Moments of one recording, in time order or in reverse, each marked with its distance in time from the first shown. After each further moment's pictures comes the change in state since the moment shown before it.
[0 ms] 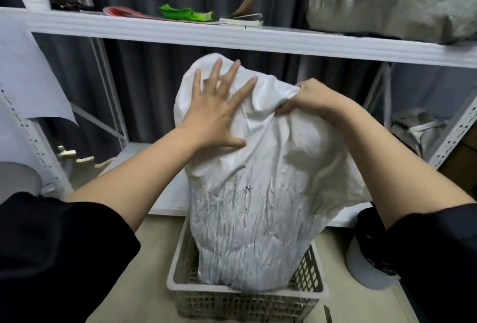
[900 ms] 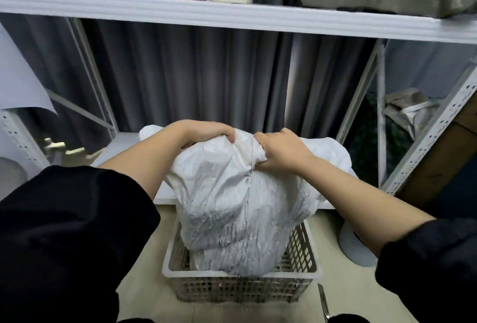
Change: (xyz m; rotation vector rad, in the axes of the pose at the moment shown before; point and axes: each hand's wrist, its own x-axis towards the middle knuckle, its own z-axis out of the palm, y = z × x) left_hand -0.005 0.012 0.034 -1.004 -1.055 -0.558; right_hand -0.025 0.080 0.115 -0.698 0.016 -0.457
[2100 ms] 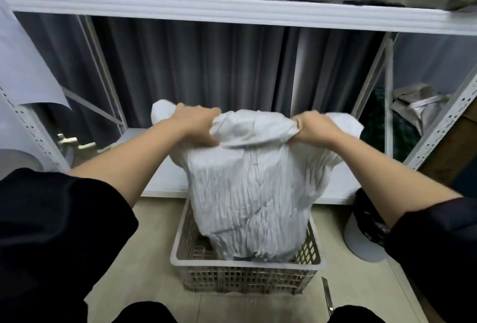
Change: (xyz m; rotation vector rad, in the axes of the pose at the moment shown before) left_hand -0.008 -0.023 -0.008 0.881 0.559 0.232; right_hand -0.010 0.051 -0.029 0.268 -0.069 0.247
